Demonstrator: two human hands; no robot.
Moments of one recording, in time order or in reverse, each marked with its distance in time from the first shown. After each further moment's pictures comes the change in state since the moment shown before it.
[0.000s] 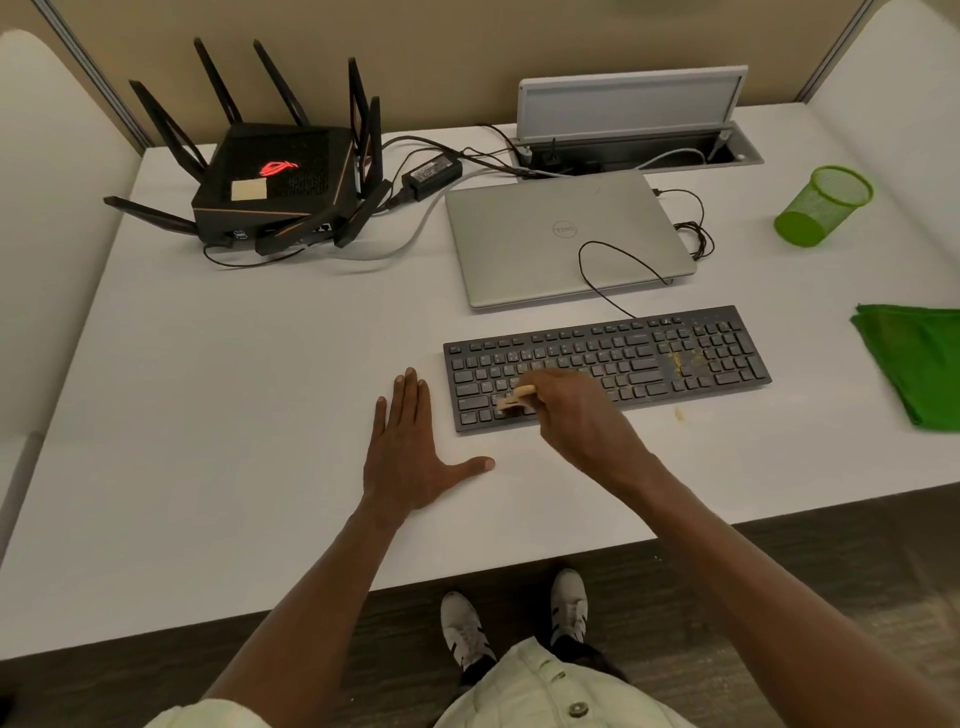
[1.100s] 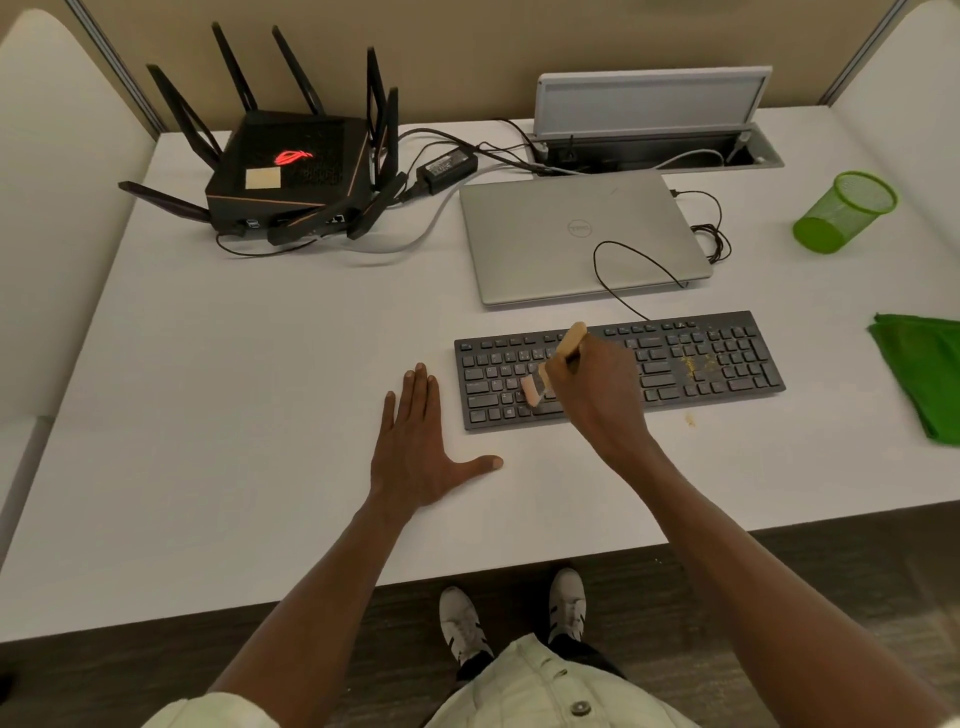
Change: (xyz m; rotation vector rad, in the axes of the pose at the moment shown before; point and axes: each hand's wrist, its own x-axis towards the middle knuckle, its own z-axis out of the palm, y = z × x) left_hand 0.001 0.000 -0.001 0.013 -0.006 0.000; right_hand 0.027 -0.009 -0.010 0.090 0.184 0.494
